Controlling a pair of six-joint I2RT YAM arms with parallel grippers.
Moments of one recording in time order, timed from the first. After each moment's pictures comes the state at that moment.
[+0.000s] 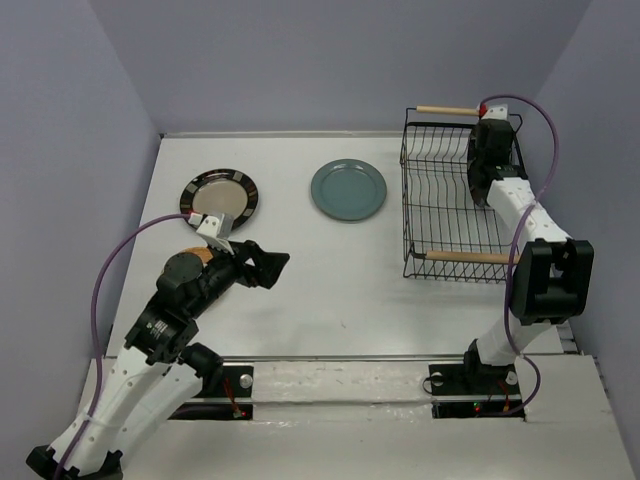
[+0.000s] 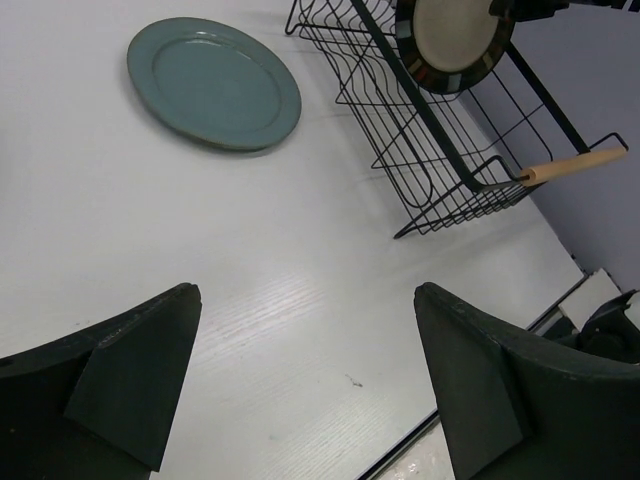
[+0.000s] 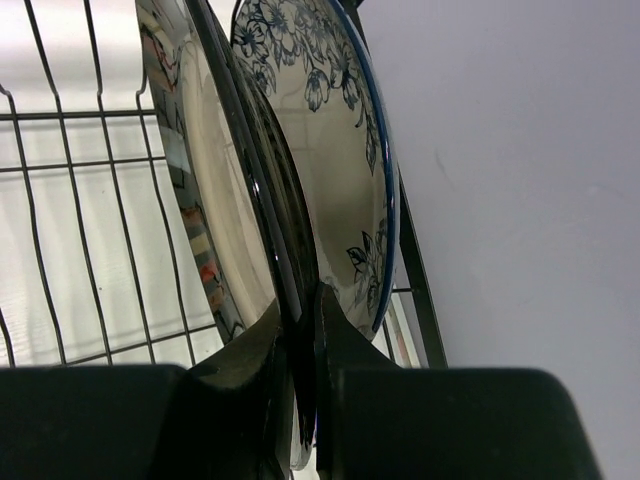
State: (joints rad) left arm -0.56 0.48 0.65 -0.32 0.09 -0.44; right arm 0.00 1.66 1.38 -0.20 0.56 -0.22
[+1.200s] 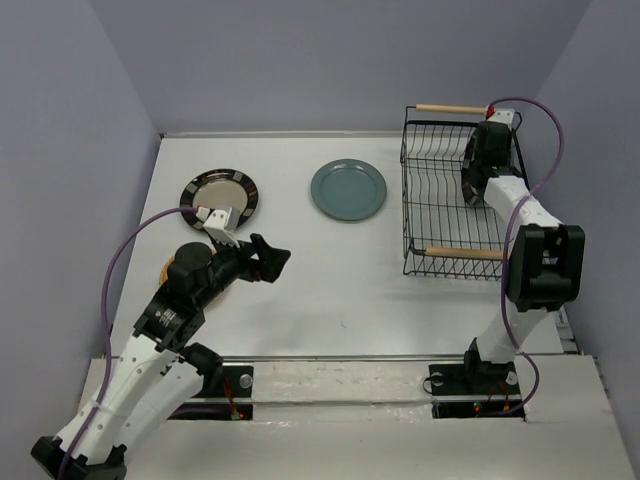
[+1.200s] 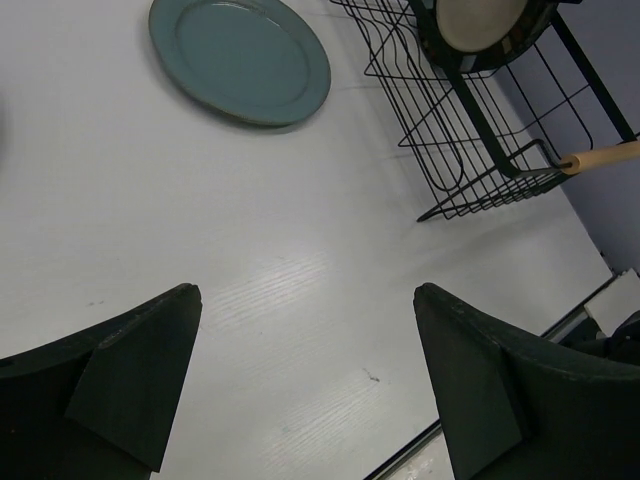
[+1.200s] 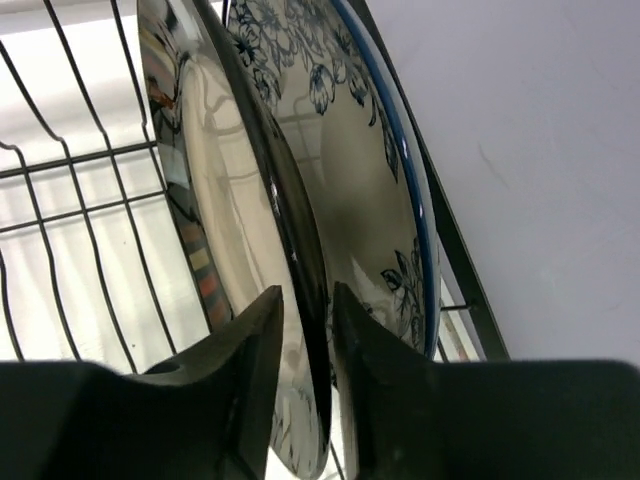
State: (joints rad) left arm -0.53 0.57 0.65 -0.32 0.10 -0.44; right arm -0.03 1.77 1.38 -0.09 0.55 -0.07
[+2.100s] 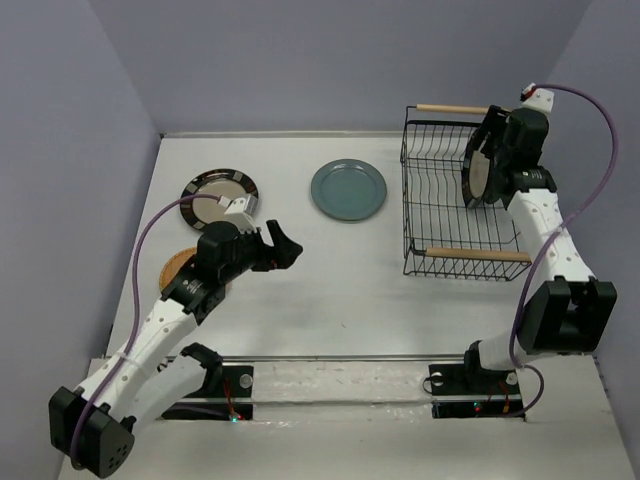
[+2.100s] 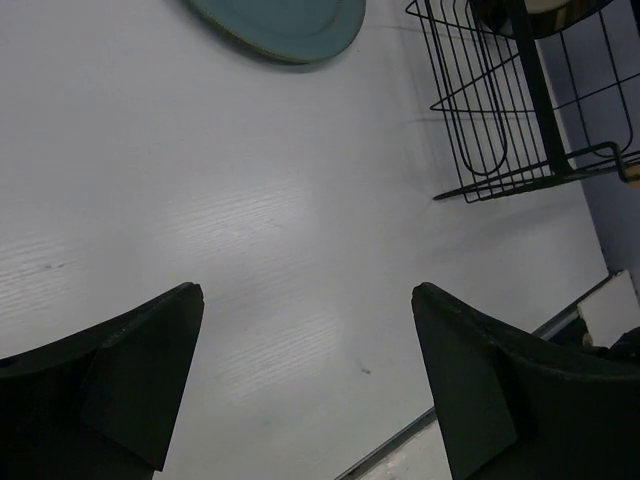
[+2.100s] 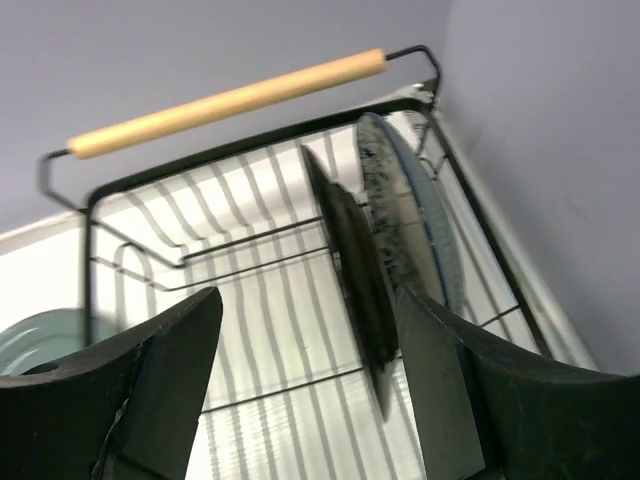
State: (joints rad) left arm -0.49 0.78 0.65 -0.27 0.14 -0.53; right arm -0.04 1.50 1.38 -0.13 0.32 0.17
